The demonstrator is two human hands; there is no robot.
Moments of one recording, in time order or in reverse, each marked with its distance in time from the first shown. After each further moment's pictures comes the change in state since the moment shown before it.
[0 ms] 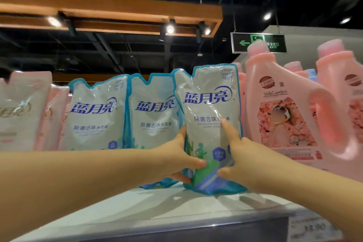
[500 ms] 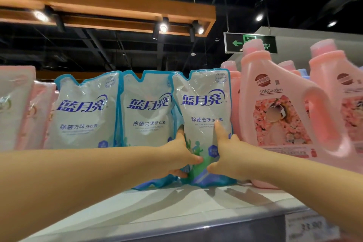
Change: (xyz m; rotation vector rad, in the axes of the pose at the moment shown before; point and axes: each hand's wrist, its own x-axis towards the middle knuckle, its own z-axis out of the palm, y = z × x) left_hand 0.025 0.004 0.014 0.074 0.093 -0.067; right_hand 0.033 -0.004 0.009 0.012 -0.083 0.167
